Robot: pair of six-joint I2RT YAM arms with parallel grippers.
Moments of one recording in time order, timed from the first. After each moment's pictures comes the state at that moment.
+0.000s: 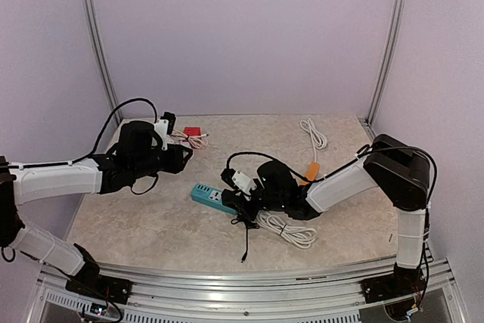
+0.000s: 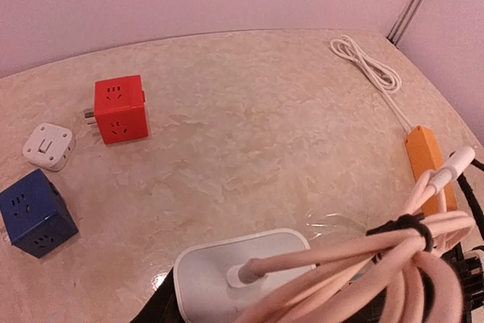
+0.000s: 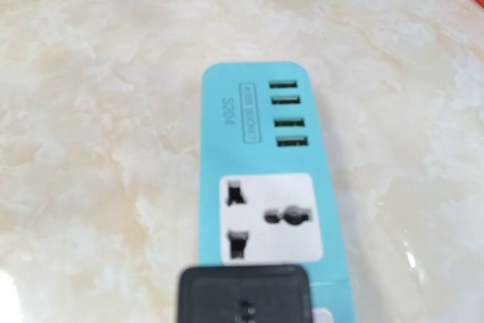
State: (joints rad) left arm -0.63 1.36 0.77 0.15 -0.11 -0.26; right arm 0.96 2.03 1.02 0.54 -0.16 -0.14
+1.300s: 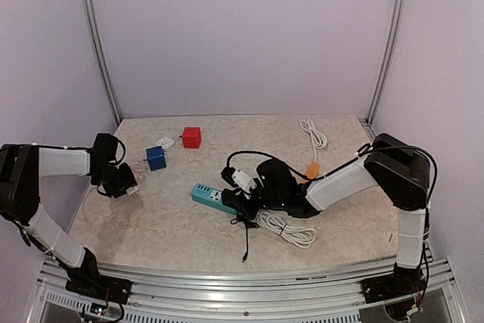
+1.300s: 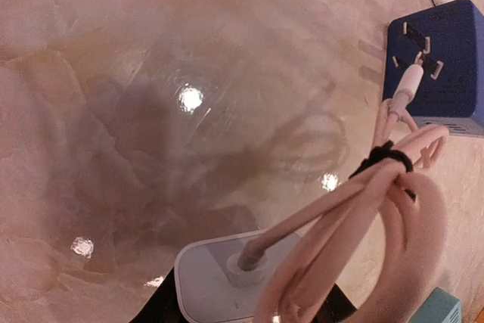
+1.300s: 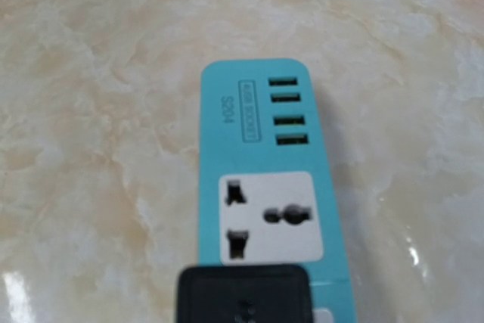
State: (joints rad) left arm -0.04 1.52 0.76 -0.31 0.03 -0.66; right arm 0.95 2.03 1.03 0.50 -0.18 -0.11
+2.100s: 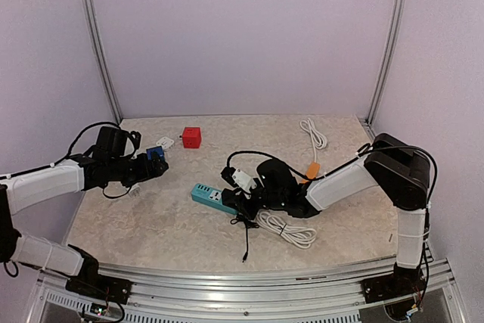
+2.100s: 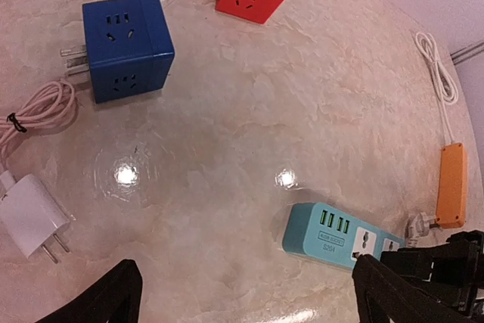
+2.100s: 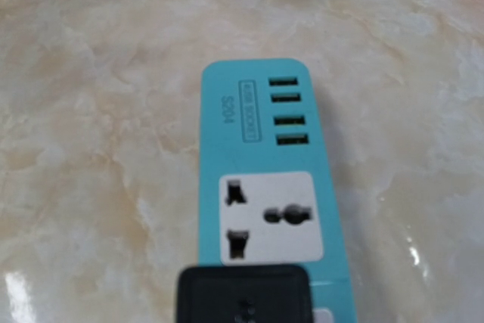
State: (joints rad) left arm -0.33 1.22 0.71 -0.20 0.09 -0.53; right arm 0.95 2.03 1.03 0.50 -0.18 -0.11
